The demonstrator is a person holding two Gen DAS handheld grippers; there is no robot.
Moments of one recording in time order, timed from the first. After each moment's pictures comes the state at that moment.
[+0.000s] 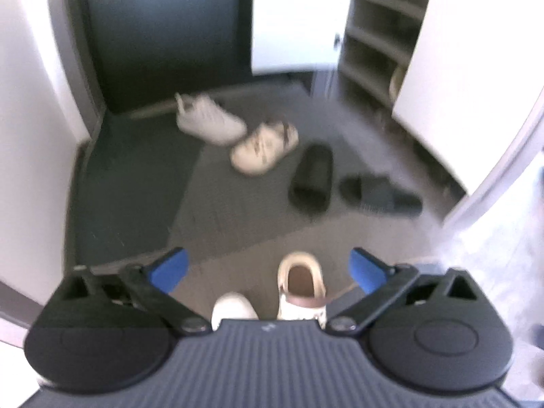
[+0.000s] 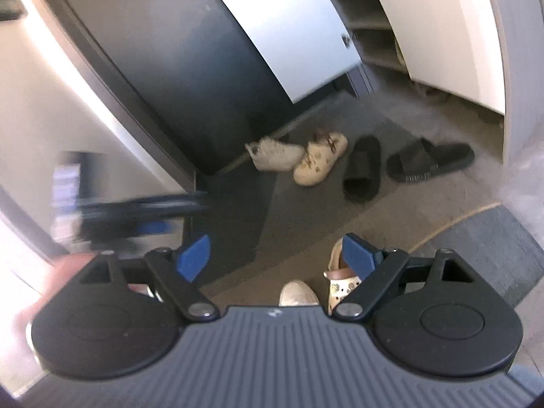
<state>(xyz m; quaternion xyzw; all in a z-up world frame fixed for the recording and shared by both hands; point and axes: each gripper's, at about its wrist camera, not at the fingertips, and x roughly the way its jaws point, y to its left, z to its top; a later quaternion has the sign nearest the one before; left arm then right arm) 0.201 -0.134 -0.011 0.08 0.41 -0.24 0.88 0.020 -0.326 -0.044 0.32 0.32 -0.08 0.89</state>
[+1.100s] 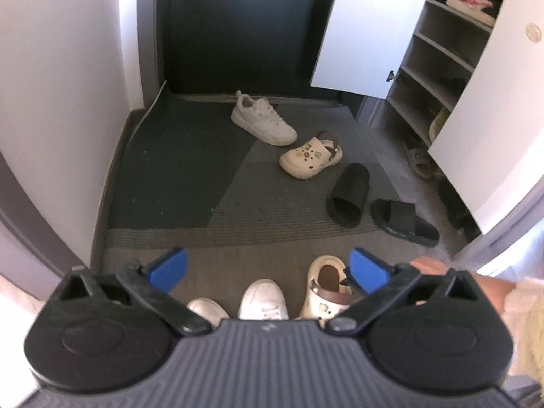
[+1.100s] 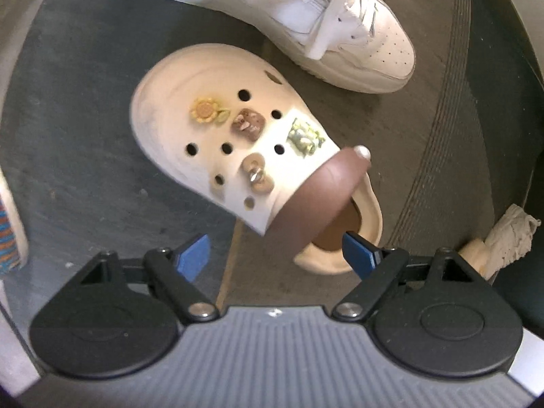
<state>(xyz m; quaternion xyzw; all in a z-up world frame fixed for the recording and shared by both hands) 0.211 -0.045 -0.032 0.01 0.43 -0.16 0.89 0.209 -0.238 -0.413 -0.65 0.42 0.41 0.49</state>
